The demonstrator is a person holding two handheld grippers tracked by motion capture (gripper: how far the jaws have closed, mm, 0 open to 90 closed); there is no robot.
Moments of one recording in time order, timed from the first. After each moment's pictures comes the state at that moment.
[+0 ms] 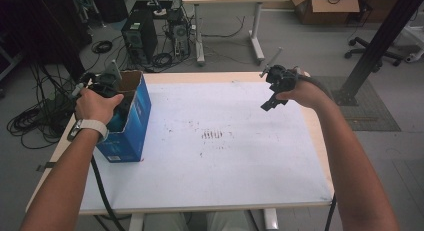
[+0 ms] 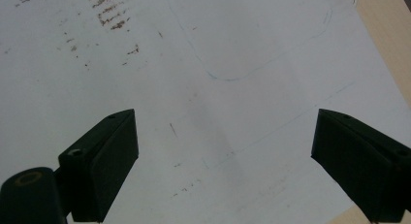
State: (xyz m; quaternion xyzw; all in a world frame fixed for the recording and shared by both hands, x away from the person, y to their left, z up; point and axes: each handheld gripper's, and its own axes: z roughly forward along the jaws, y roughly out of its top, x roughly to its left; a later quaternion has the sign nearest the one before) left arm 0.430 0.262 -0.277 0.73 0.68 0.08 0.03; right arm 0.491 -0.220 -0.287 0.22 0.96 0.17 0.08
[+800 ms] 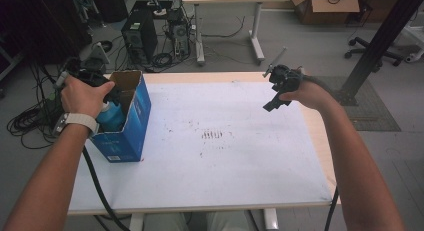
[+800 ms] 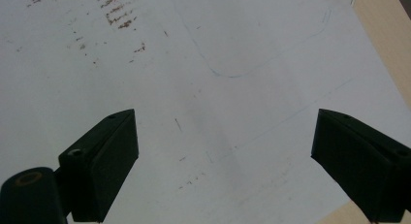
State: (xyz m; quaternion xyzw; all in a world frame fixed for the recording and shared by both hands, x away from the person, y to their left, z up) left arm 0.416 0.267 -0.222 0.71 0.68 0.15 0.07; right arm 0.482 -0.226 -0.279 0.22 0.96 0.18 0.09
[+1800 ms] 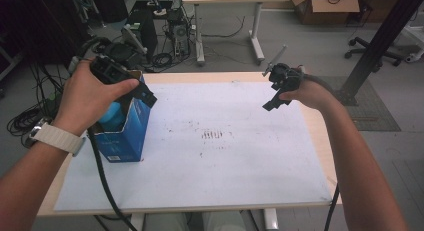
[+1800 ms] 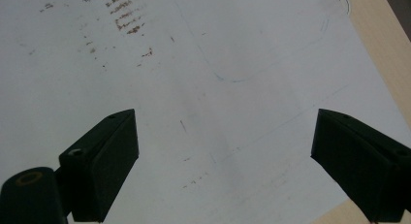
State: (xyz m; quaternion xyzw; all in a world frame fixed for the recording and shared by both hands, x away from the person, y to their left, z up) left arm 0.331 0.157 -0.138 0.86 0.46 0.11 0.17; right arm 0.475 -0.222 -0.269 0.21 0.96 0.18 0.09
